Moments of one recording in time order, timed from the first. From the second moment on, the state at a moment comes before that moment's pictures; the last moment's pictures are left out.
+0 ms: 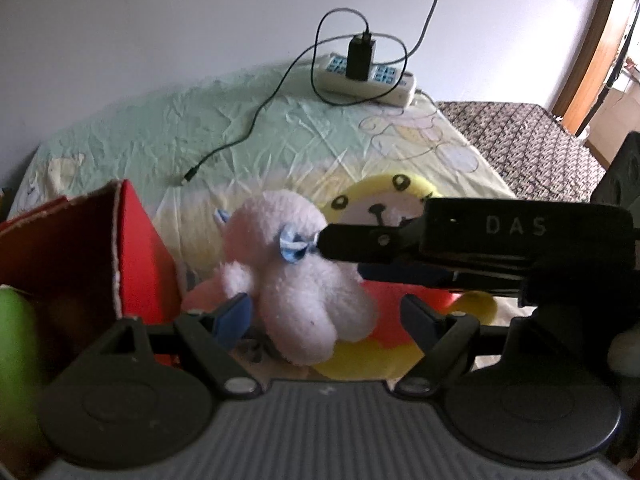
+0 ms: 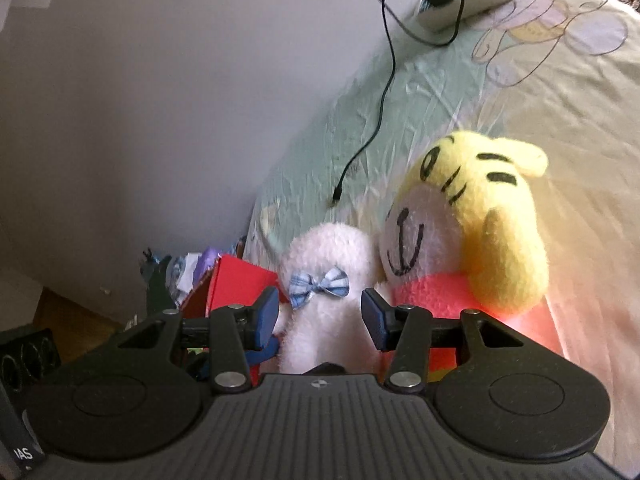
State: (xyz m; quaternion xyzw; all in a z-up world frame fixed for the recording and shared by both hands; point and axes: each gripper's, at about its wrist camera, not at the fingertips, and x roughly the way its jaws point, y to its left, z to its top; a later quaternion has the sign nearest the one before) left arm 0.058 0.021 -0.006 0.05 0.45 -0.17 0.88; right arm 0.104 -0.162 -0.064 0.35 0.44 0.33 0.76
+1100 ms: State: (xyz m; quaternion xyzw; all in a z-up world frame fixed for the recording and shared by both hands) left arm 0.047 0.016 -0.004 0.05 0.45 -0.20 0.87; right arm 0.082 -0.160 -0.053 0.29 0.43 0.39 0.76
